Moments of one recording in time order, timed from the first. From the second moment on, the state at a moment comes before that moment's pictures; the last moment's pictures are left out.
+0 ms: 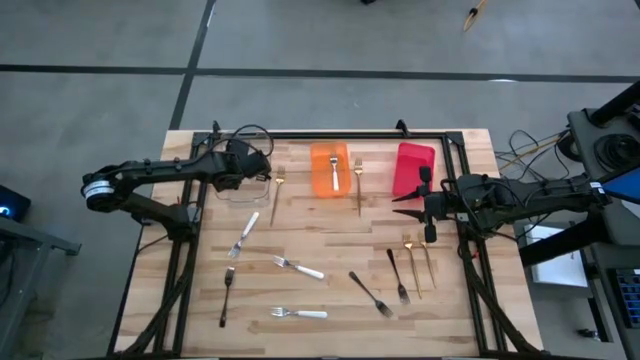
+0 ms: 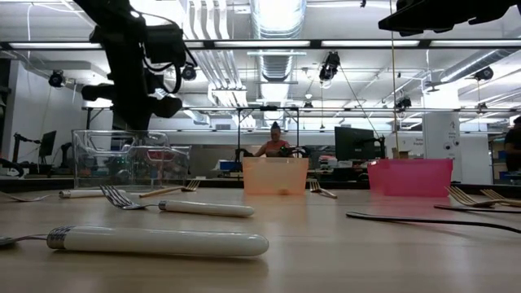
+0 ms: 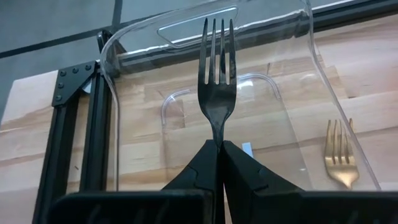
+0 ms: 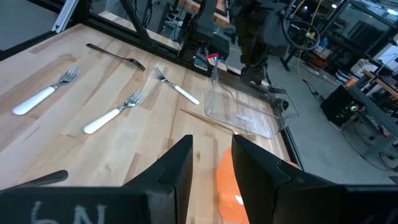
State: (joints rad) left arm 0.40 1.30 0.83 -0.79 -0.73 -0.89; right arm 0.08 0.65 0.59 -0.20 0.08 -0.39
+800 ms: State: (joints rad) left arm 0.40 1.30 0.76 -0.69 -0.73 -0.92; right arm 0.08 0.65 0.59 -0.20 0.08 -0.40
